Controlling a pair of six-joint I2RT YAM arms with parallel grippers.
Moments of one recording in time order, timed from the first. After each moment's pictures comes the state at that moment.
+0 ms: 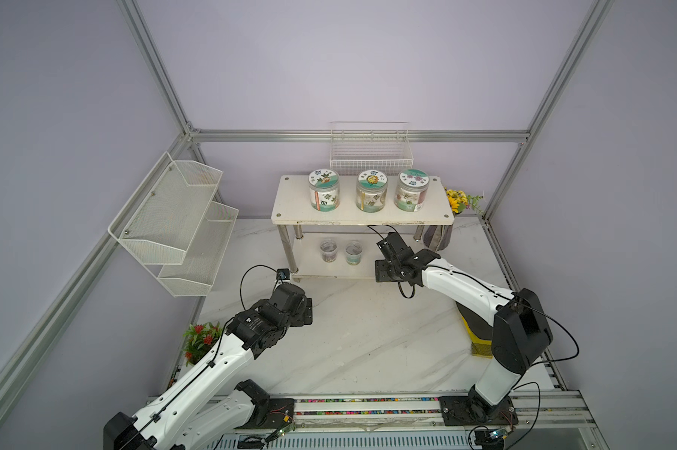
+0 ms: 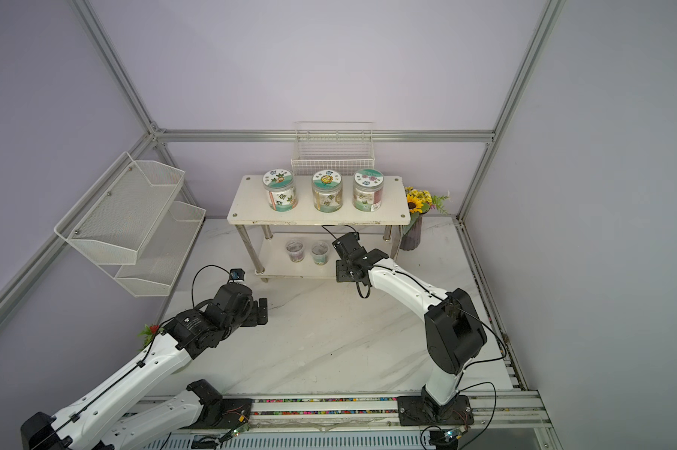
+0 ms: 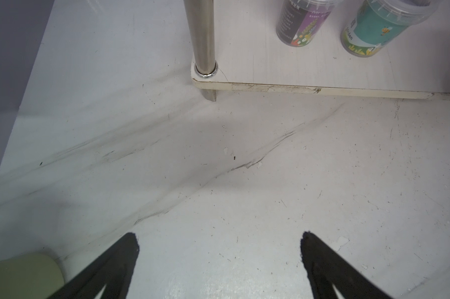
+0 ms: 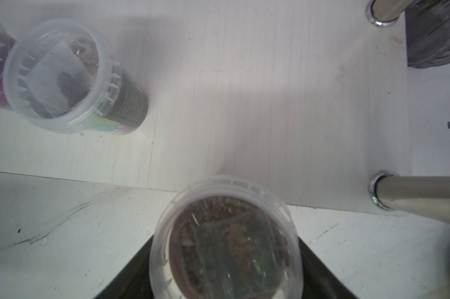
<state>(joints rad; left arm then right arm) -0.58 0.92 0.81 -0.79 -0.41 -0.50 0.60 1.74 1.38 -0.64 0.24 0.49</state>
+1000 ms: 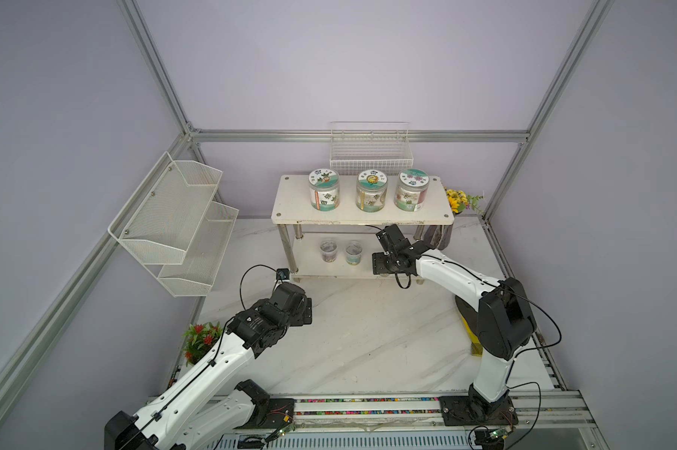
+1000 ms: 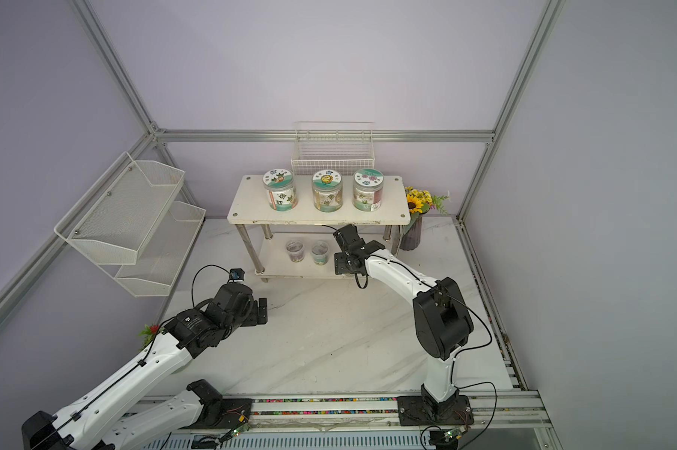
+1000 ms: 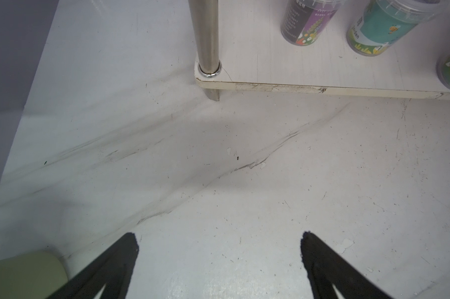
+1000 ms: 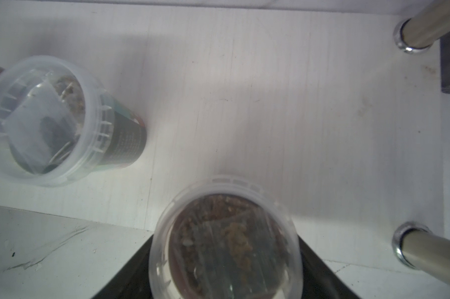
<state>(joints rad) -0.58 0.93 0.81 -0.80 -0.42 -0.49 0.55 1.85 1.49 -0.63 0.19 0.44</state>
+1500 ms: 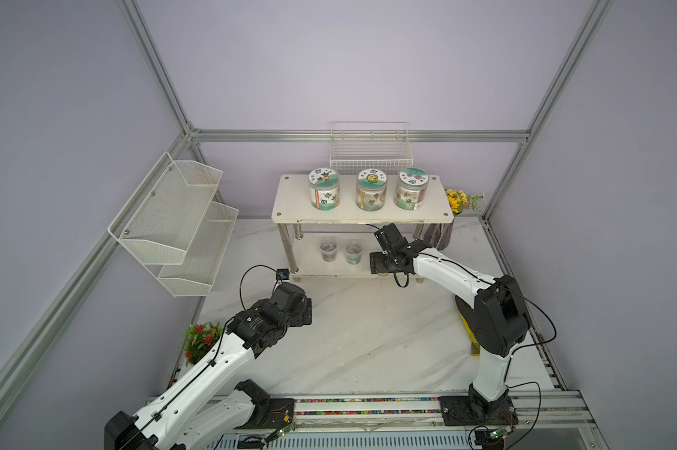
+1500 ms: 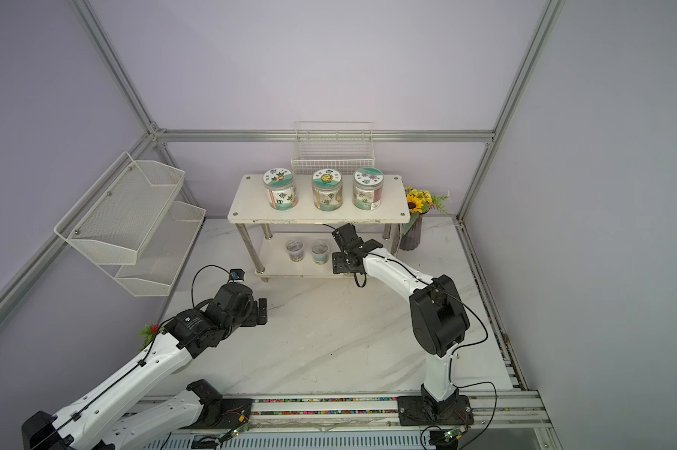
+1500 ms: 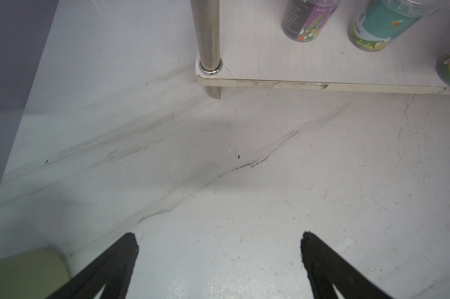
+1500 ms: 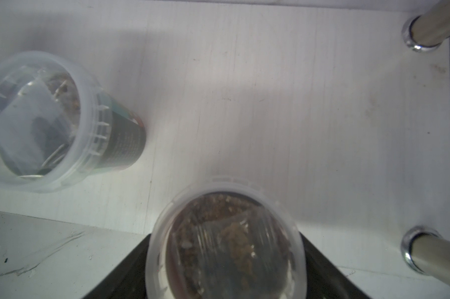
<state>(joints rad) -0.58 0.93 0.81 -0.80 -0.42 -0.49 0.55 1.88 1.52 -0.64 0.19 0.43</state>
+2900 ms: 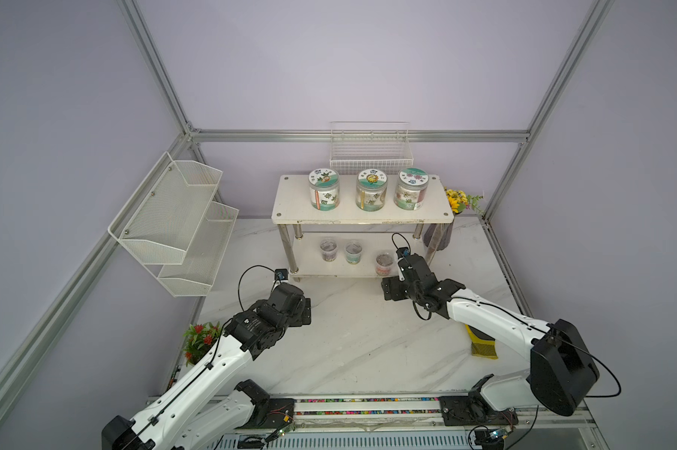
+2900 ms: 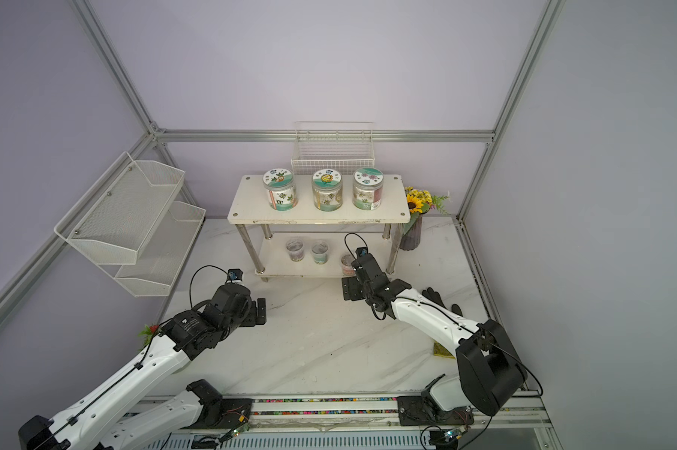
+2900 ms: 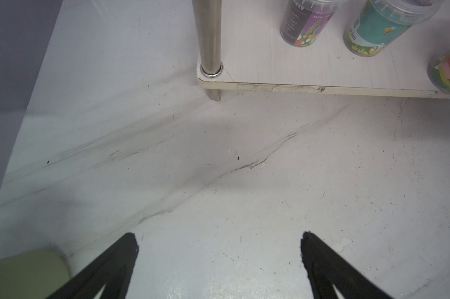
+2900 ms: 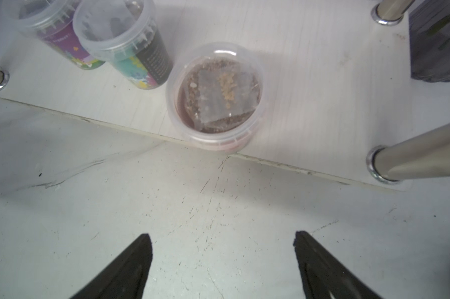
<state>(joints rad) -0.58 0.91 0.81 -0.81 -0.42 -0.49 0.60 1.41 0.90 -0.27 0.17 0.34</state>
